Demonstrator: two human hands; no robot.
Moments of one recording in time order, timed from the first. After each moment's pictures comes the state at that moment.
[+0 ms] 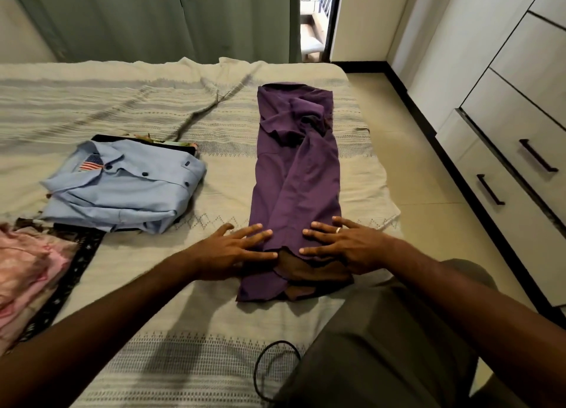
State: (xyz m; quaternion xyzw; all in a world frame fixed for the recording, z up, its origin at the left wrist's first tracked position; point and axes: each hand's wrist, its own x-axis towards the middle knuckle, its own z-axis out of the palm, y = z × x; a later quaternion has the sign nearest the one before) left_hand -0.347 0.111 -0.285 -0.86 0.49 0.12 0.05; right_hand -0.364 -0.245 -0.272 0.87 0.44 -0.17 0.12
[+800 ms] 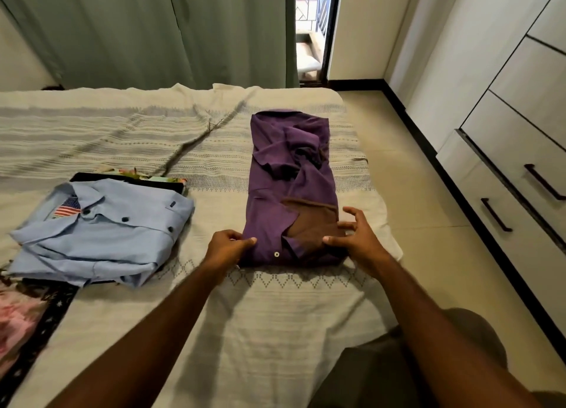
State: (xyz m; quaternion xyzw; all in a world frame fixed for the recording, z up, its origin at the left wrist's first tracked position) left_hand -0.250 0.047 -0.306 -0.78 -0.18 0.16 -0.57; right_hand -0.278 -0.260 -0.289 0.70 -0.16 -0.09 -0.69
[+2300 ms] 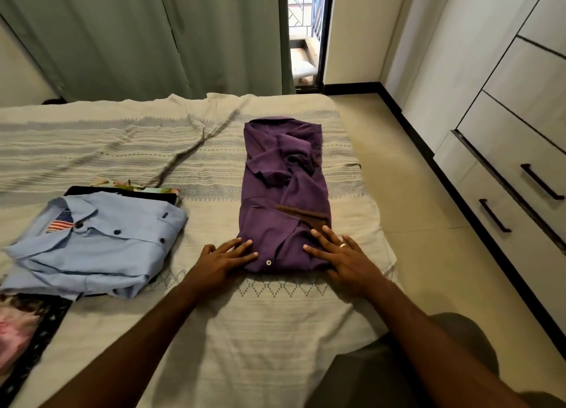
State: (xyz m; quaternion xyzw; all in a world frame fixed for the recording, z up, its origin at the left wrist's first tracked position) left_hand -0.252 0.081 -0.327 -0.93 0.36 -0.04 -0.05; right_hand -0.297 -0.280 -0.319 0.96 0.22 -0.06 -0.13
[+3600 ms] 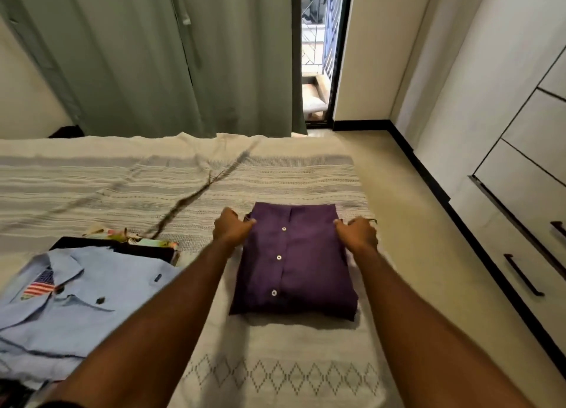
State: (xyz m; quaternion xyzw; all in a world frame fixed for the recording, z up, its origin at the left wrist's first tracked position) left_hand -0.057 0.008 -0.236 -0.88 -0.19 0.06 -0.43; right_hand -0.095 -0.265 -0.234 0.86 -0.31 -0.03 -0.40
